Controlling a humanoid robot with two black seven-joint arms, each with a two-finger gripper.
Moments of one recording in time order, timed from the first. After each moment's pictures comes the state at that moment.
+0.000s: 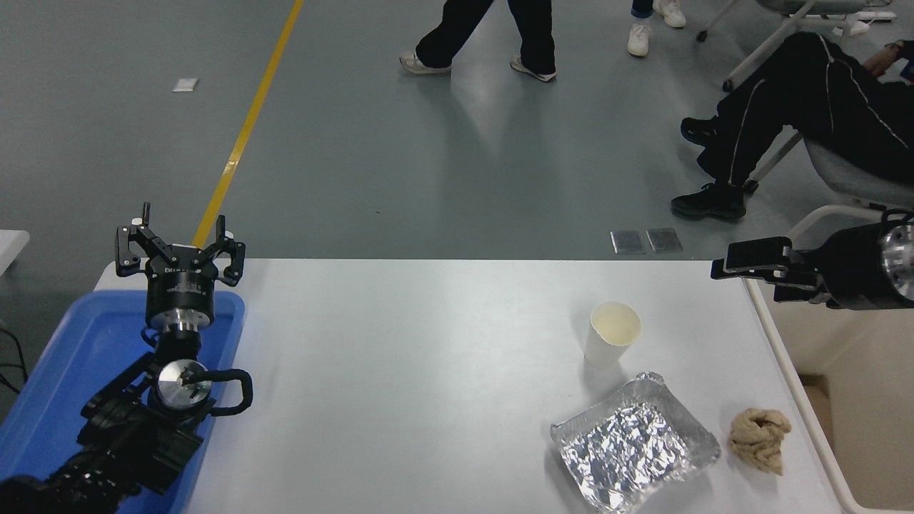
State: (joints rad) left arm -0.59 0.15 -1.05 -0.42 -0.11 -0.58 -0.59; right arm 2.41 -0.82 -1.37 1.69 -0.44 0.50 0.17
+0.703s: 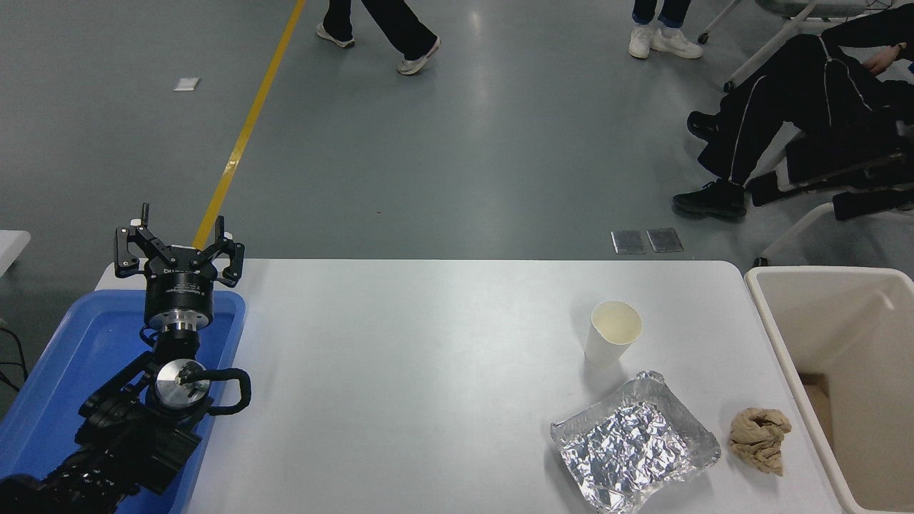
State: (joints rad) left arm -0.59 0.15 -1.05 -0.42 -0.11 -0.58 -0.59; right arm 2.94 -0.79 -1.52 1.74 -0.40 0.78 0.17
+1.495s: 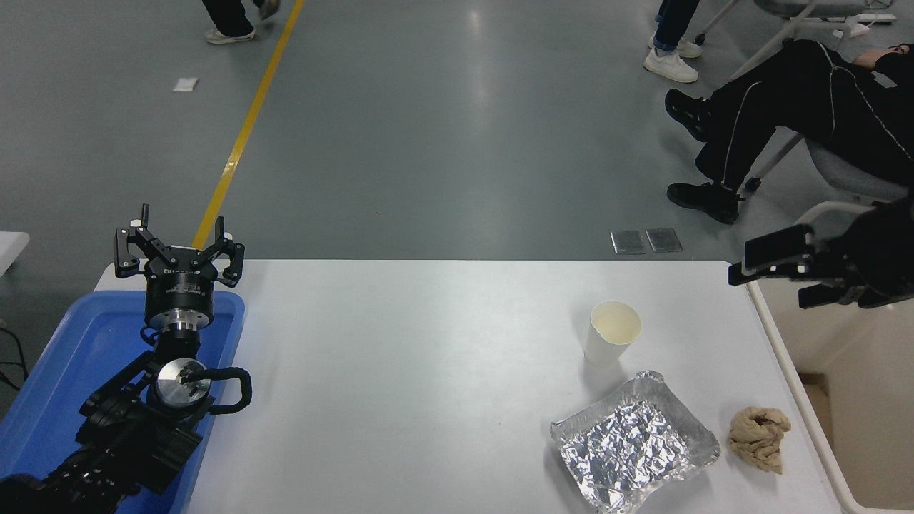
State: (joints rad) left arm -0.59 0.15 -1.05 -0.42 -0.11 -0.58 -0.59; right arm 1.98 -0.74 -1.25 1.50 -0.40 0.32 0.17
